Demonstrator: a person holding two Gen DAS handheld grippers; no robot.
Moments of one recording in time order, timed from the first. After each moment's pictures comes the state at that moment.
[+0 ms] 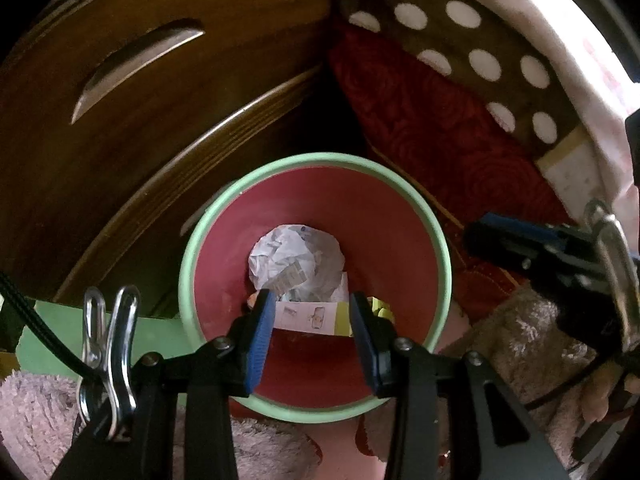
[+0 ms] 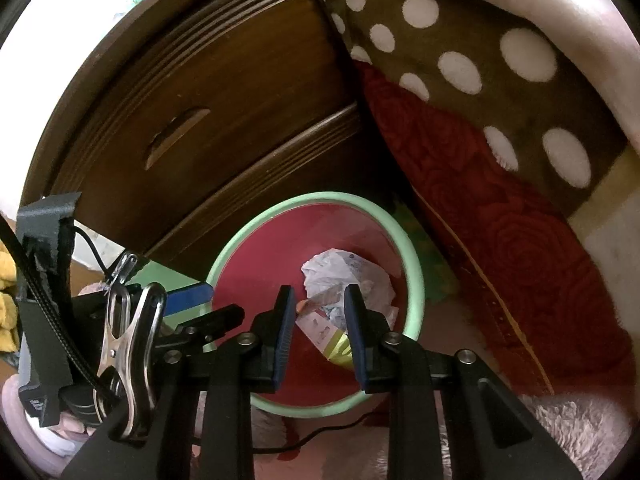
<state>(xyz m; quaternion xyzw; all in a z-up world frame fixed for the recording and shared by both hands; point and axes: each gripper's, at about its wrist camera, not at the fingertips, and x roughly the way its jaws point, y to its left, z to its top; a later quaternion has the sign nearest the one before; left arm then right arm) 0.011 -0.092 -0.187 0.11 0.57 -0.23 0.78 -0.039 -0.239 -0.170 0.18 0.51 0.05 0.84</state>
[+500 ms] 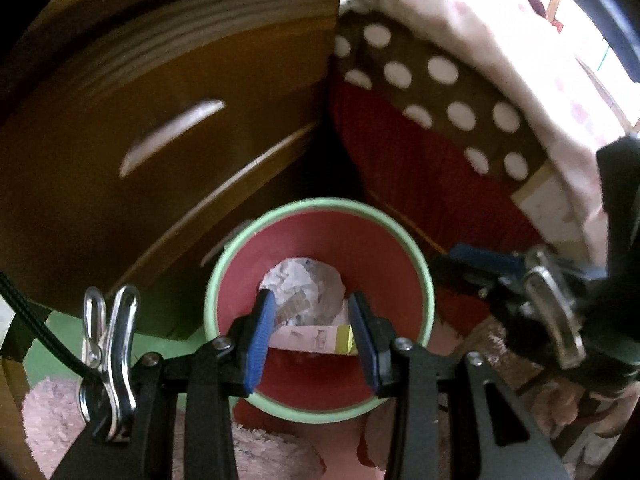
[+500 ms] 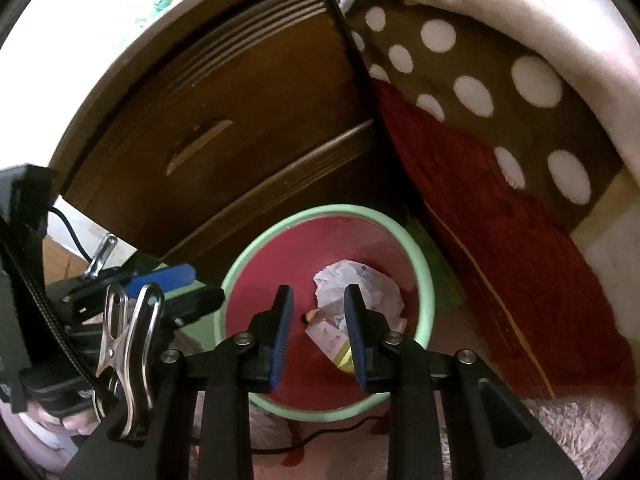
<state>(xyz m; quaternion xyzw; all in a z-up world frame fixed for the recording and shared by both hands) -0.002 -0.086 -0.132 0.10 0.52 -0.23 0.82 -0.047 -0.231 -0.157 0.17 0.48 0.07 0.86</state>
